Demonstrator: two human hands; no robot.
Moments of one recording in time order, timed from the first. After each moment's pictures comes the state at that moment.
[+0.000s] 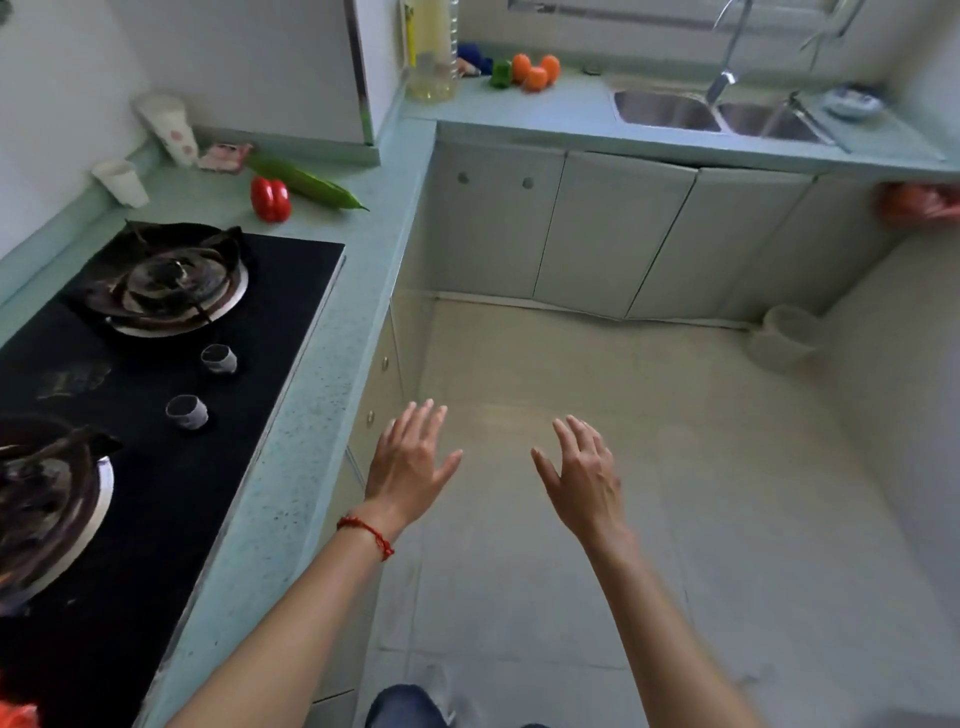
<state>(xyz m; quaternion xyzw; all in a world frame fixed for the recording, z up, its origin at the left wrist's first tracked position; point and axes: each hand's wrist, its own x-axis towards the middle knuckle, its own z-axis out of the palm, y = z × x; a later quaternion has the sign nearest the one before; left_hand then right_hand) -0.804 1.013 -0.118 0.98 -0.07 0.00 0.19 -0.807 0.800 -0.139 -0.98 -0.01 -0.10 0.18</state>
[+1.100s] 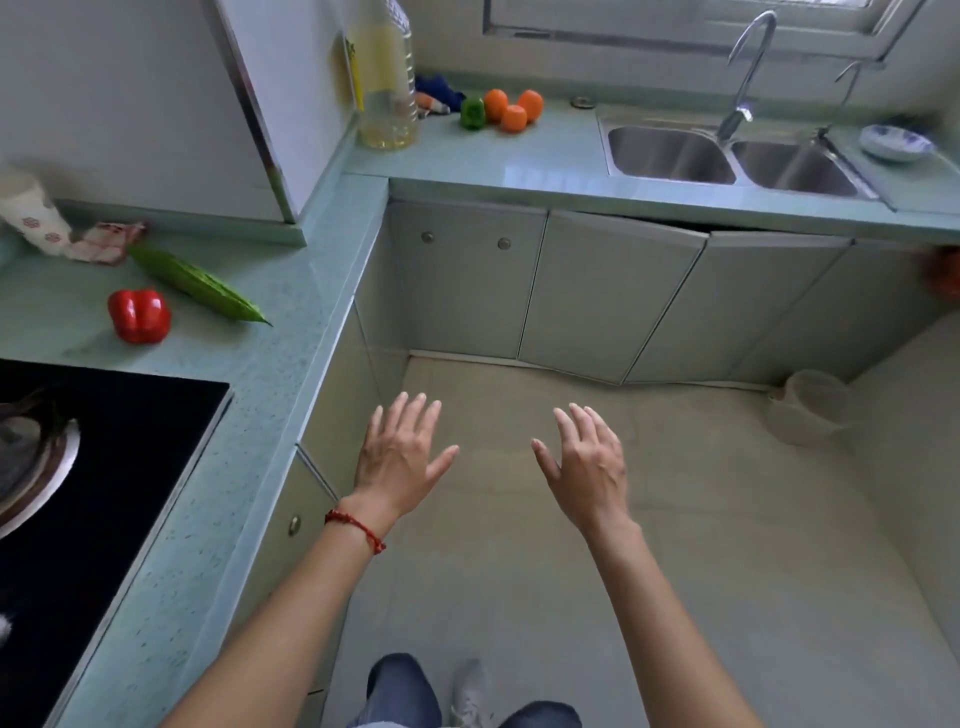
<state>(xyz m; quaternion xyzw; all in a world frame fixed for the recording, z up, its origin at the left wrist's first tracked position) -0.449 0.923 -0.110 0.99 -0.08 0.01 0.10 -0.447 0.701 -0.132 -0.98 -0.04 -0.19 0.10</state>
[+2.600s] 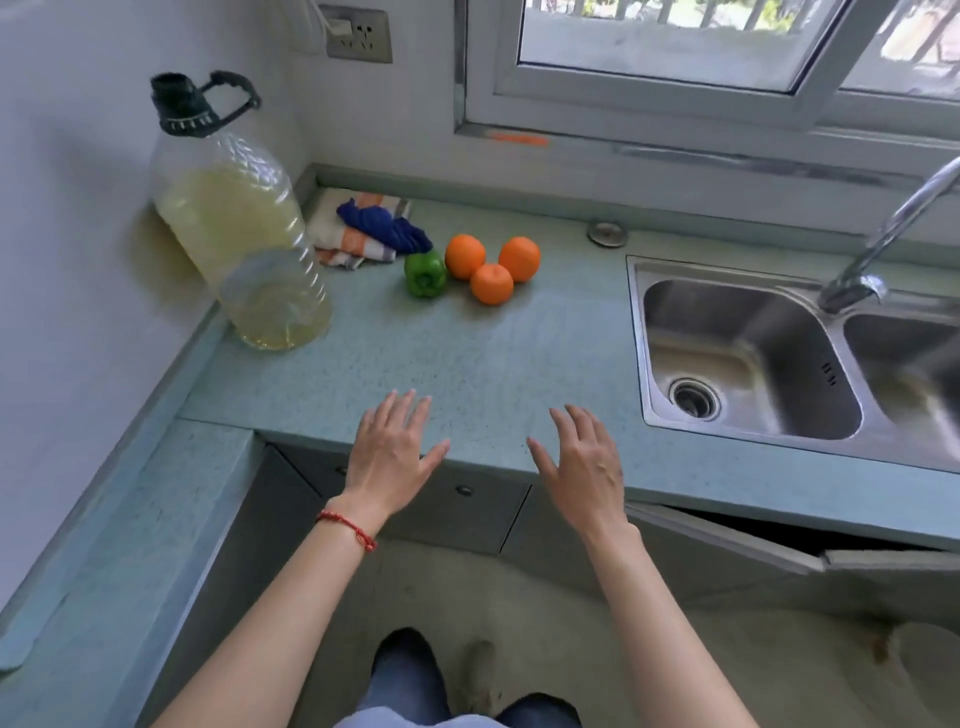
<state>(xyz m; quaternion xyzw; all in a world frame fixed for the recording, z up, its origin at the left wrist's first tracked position) 0.268 0.846 -0.104 0.99 -0.04 0.00 0.12 0.277 0.626 -0.124 -0.98 -0.06 -0.13 0.16</state>
